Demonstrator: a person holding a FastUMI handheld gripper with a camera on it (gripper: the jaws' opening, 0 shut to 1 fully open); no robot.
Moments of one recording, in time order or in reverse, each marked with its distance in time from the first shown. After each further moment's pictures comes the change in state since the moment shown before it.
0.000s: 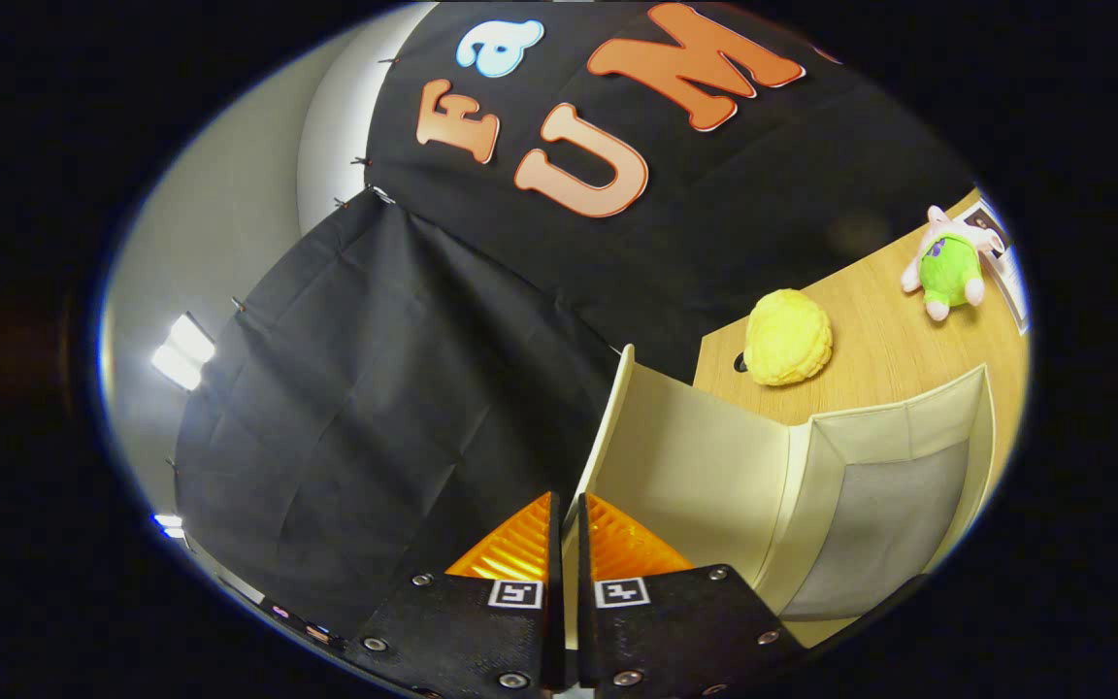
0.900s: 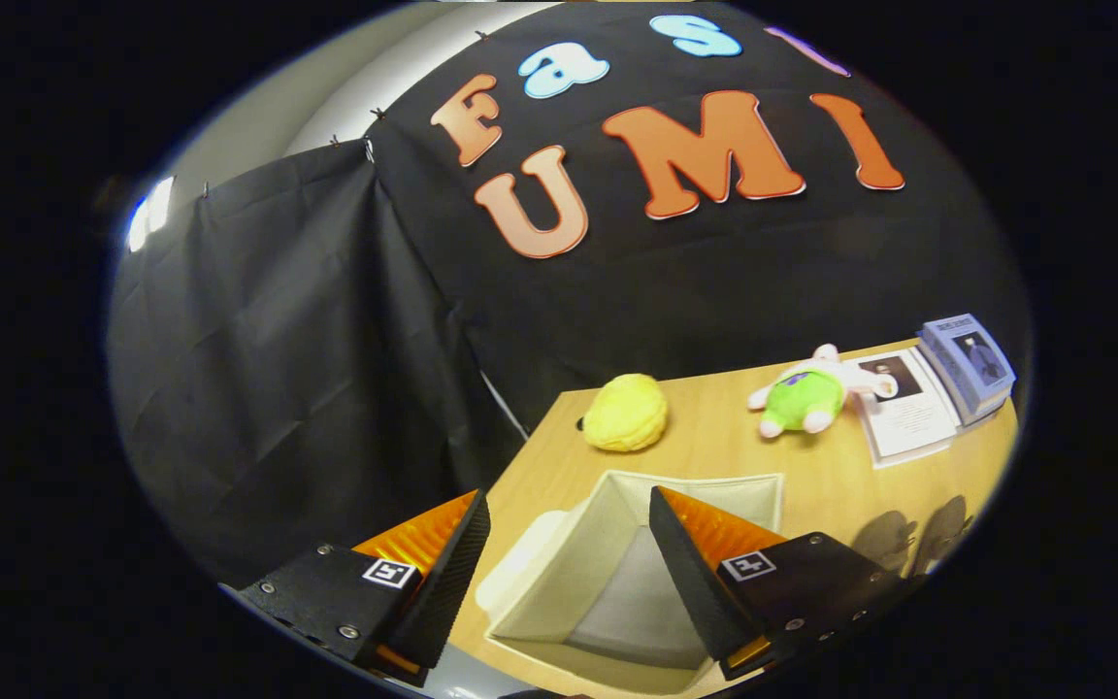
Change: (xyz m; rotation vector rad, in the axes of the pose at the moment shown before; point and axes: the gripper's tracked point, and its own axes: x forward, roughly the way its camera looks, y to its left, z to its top) arm -0.106 -0.123 0.039 -0.355 -0.168 -0.441
